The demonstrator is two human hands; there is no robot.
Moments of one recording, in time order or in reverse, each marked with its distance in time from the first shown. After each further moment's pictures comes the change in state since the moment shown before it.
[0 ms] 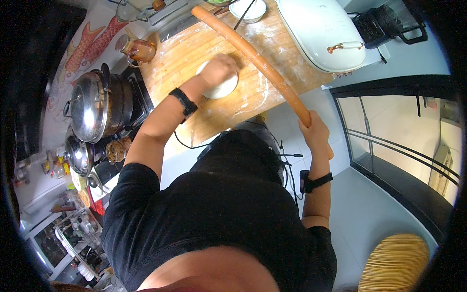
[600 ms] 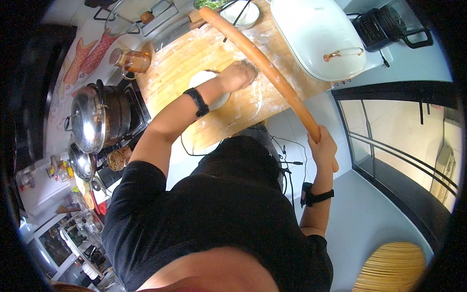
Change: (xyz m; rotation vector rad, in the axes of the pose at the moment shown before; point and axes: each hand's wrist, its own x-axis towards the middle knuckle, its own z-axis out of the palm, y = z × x) left_hand 0.069 0.014 0.039 -0.049 0.138 0.170; right_hand 0.003 0.026 -0.029 0.021 0.017 0.094
